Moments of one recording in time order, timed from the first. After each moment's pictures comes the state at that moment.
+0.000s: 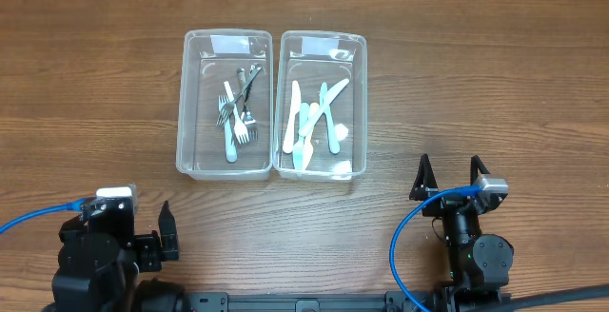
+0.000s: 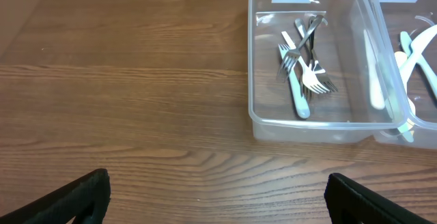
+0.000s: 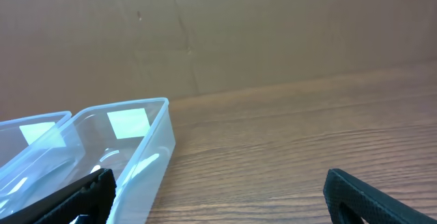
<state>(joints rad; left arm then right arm) -0.13 0.37 0.91 -1.19 -0.22 -0.10 0.03 0.01 0.02 -0.04 -0.02 0.18</state>
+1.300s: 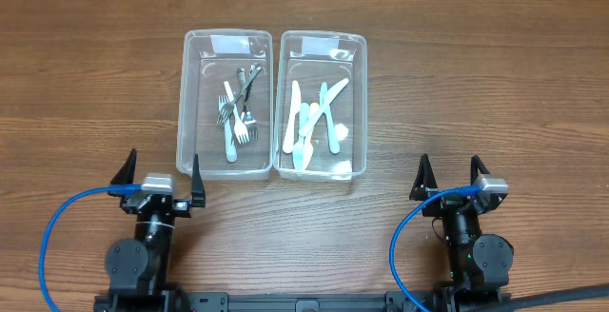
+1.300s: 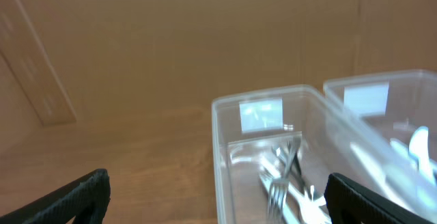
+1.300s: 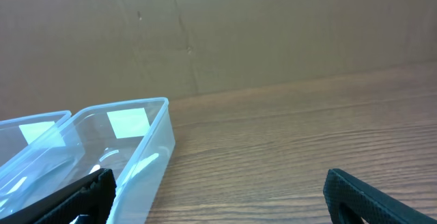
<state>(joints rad) -0.01 0.02 0.05 -0.03 0.02 0.13 0.03 0.01 0.02 -0.04 -0.02 0.18</state>
